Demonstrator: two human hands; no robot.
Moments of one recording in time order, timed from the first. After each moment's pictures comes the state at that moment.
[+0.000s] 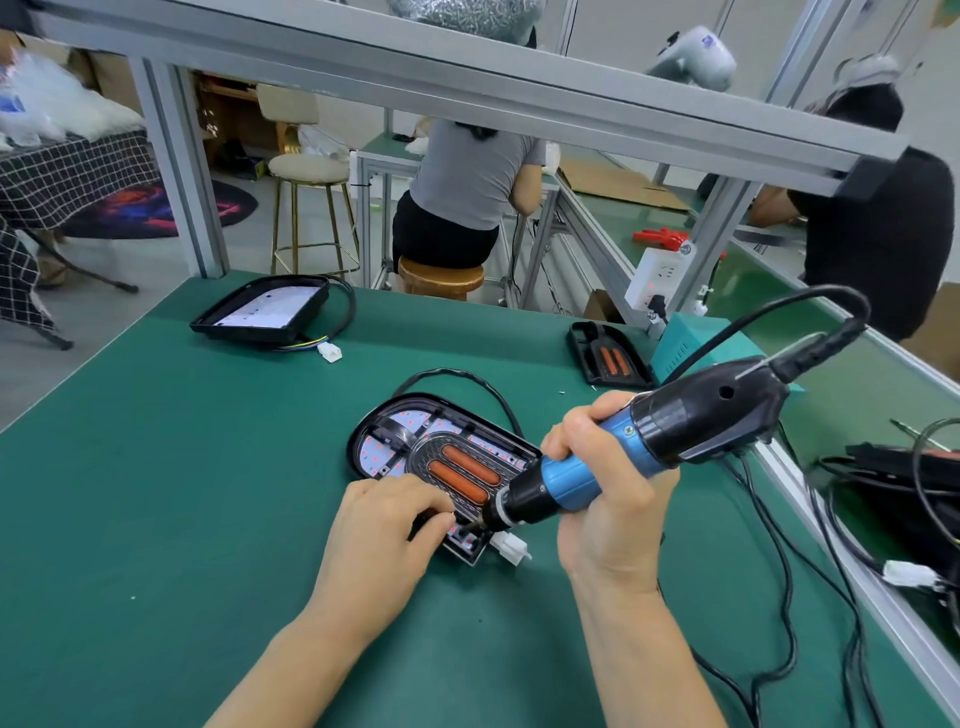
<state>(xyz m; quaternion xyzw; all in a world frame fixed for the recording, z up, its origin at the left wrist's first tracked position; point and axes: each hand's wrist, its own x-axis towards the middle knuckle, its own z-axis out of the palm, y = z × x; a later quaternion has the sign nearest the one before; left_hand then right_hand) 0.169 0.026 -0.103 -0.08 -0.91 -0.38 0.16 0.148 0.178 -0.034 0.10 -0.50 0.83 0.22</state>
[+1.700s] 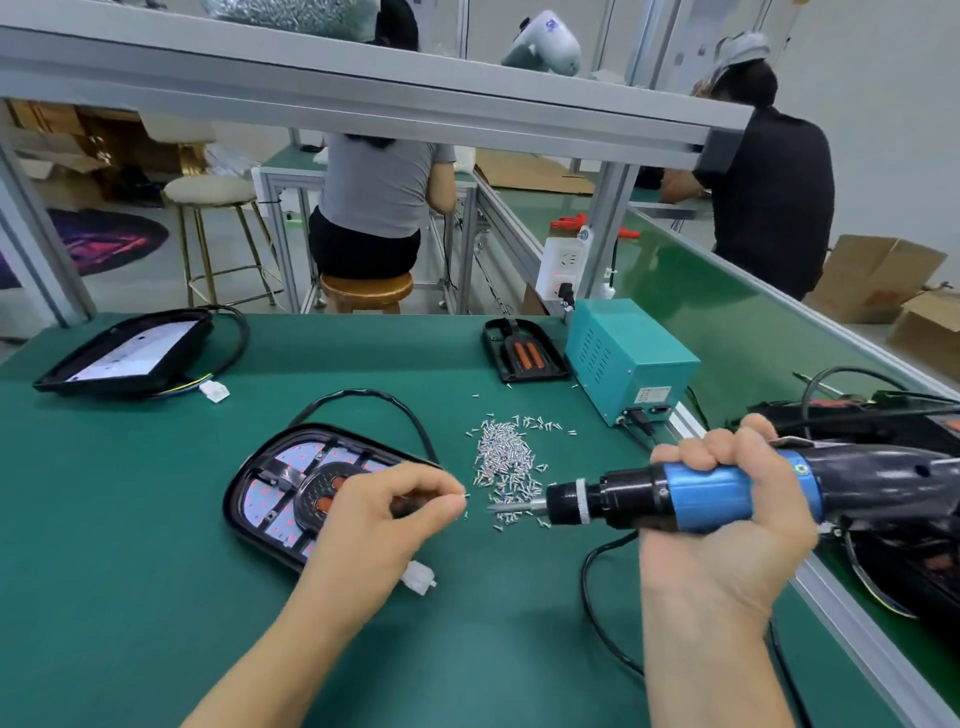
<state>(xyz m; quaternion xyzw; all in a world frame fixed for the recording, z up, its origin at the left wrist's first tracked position) 0.139 0.098 -0.065 -0.11 -0.77 -0.63 0.02 0.165 0.290 -0.020 -0.03 -0.24 0.91 0.34</state>
